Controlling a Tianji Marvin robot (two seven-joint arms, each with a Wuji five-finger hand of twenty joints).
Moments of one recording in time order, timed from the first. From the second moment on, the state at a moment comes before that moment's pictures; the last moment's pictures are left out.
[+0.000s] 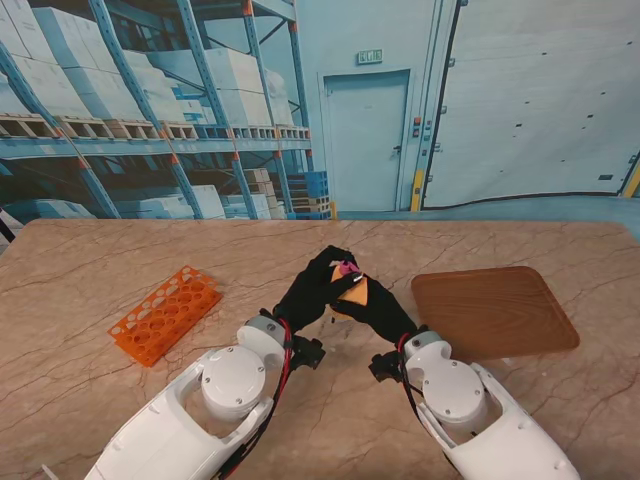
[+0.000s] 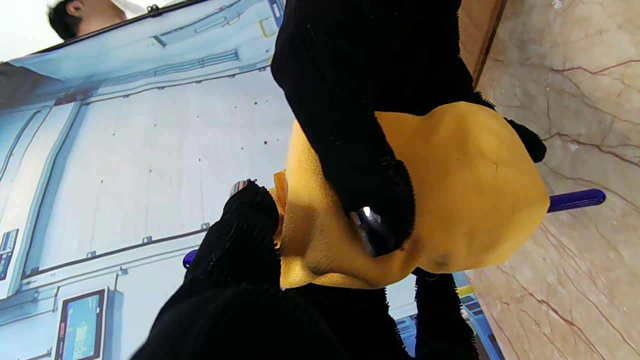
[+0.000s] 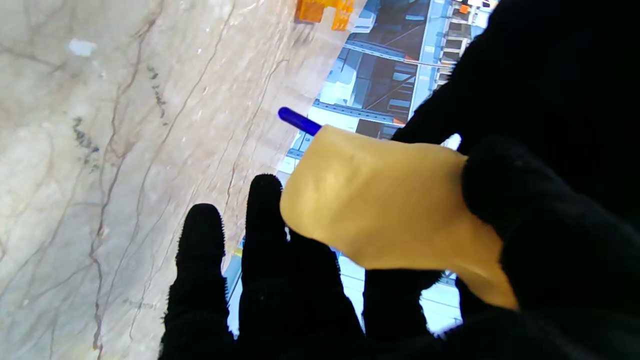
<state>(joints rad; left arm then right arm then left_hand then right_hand) 1.39 -1.26 -0.87 -1.63 -0.10 0.04 0.19 -1.53 -1.16 1.09 -1.55 0.01 -0.05 -0.05 1.22 -0.09 0.02 -0.05 0.22 -0.03 1.17 0.79 0.81 0.03 0.53 0.47 0.33 -0.03 0.60 0.60 -0.07 0.15 0.44 0.60 0.40 -0.57 0.87 -0.09 0.36 -0.05 0.77 0.52 0.48 0.18 0.72 0.37 0.52 0.09 0.47 0.48 0.17 0.21 0.72 0.64</state>
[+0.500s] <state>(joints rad) 1.39 -1.28 -0.86 -1.61 -0.11 0.03 0.21 -1.57 -1.18 1.11 -1.64 0.15 0.00 0.03 1.22 -0.09 0.00 -0.05 0.22 -0.04 1.17 0.79 0.81 -0.03 0.54 0.48 0.30 0.00 0.45 0.48 -0.08 0.15 0.42 0.66 0.60 -0.54 0.85 -0.16 0.72 -0.29 1.00 0.43 0.72 0.17 0.67 0.36 0.65 0.12 0.47 0.48 0.26 0.23 0.69 0.64</state>
